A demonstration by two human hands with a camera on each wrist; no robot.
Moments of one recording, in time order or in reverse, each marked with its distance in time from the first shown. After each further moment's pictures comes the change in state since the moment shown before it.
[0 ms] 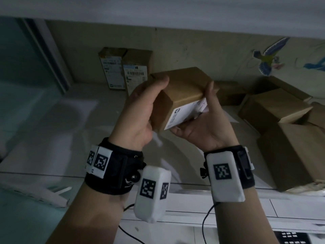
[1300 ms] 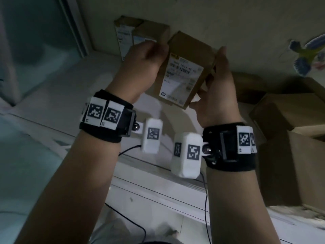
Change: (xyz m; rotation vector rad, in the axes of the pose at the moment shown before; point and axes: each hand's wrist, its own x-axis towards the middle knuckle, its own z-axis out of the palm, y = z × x) left_hand 0.038 -0.001 0.011 0.618 0.145 0.407; right_hand 0.012 -0.045 0.000 -0.356 0.178 -0.152
